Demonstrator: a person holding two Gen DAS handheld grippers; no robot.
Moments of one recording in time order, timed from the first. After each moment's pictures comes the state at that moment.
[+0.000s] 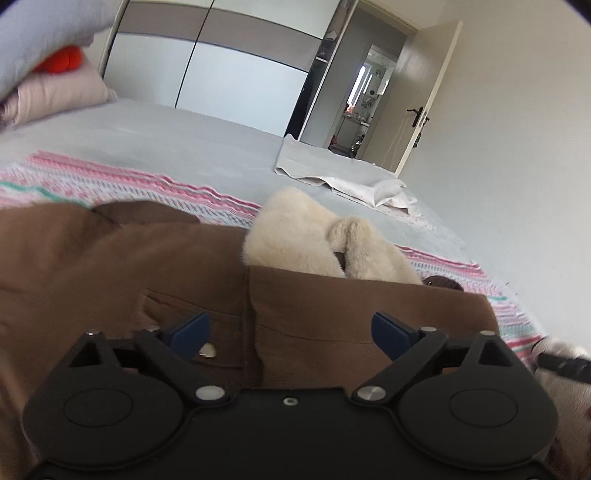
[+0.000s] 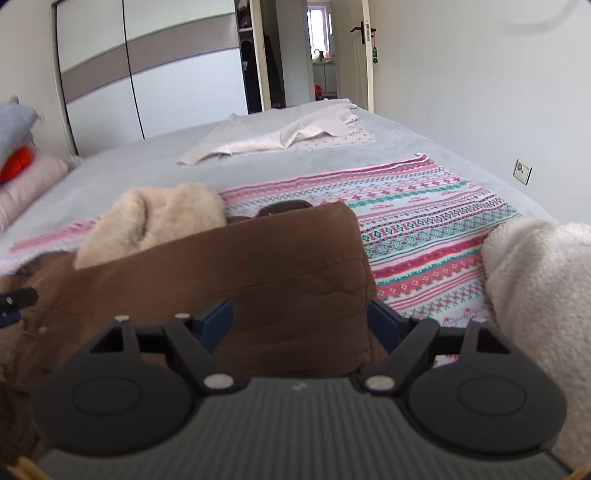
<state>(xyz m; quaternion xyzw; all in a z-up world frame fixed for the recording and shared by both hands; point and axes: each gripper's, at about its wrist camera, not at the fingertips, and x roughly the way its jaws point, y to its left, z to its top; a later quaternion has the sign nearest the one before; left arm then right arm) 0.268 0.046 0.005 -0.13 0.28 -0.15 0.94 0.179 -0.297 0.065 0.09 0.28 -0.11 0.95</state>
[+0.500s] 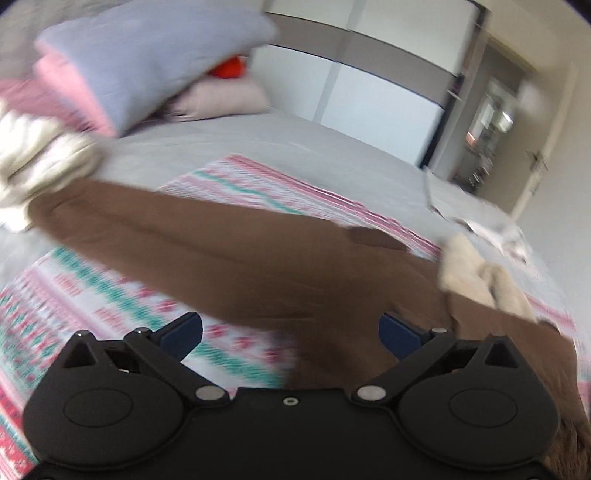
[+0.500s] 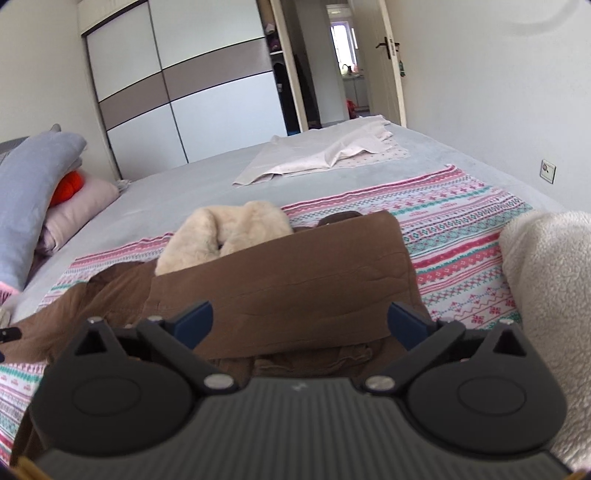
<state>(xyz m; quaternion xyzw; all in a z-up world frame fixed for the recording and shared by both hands) 0.173 0.238 0.005 -0.20 0.28 0.07 0.94 0.129 -0.252 0.081 0.10 0.26 -0.05 0.96</state>
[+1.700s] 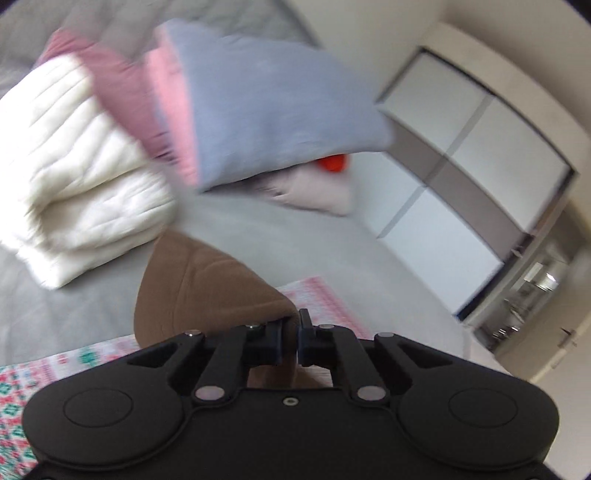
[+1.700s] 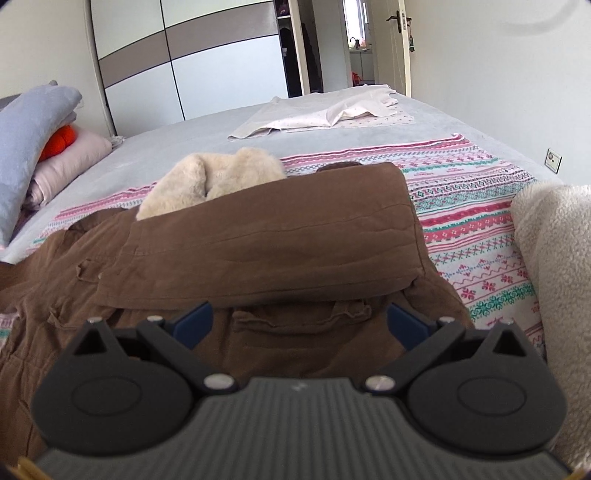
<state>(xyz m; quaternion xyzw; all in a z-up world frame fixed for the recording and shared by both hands) 0.246 0.356 0.053 -0.33 0.13 0.16 0.92 0.145 -0.253 0.041 0.08 0.31 -0.05 0.95</state>
